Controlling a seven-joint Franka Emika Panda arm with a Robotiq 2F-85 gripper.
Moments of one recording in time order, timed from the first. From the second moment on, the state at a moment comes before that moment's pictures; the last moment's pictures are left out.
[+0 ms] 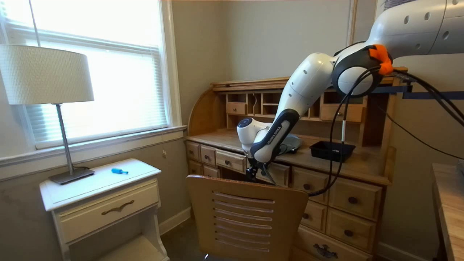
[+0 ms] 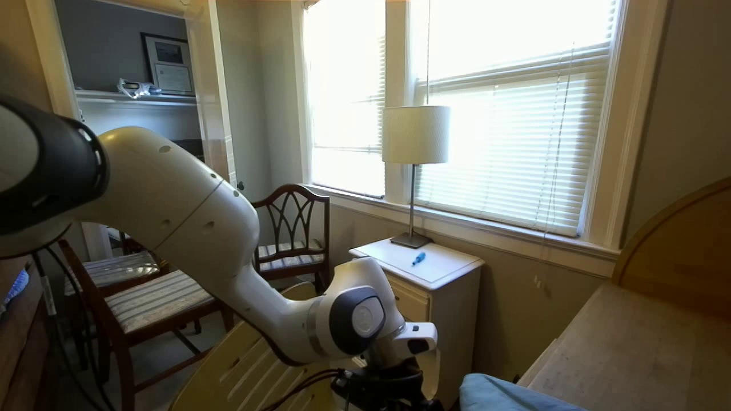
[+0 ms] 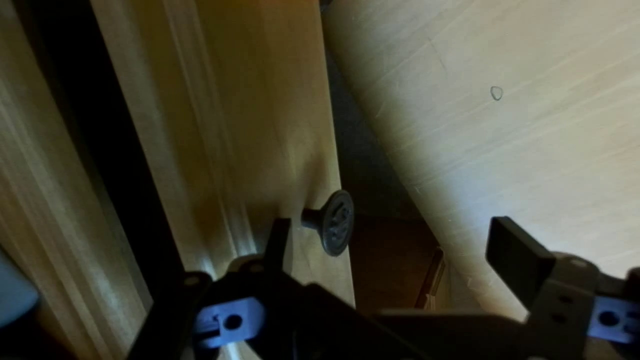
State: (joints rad) arm 0.16 1.49 -0.39 -0.99 -0.23 2.51 0.42
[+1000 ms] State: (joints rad) arm 0.15 1.49 -0.38 -0.99 -0.26 2.51 0.40
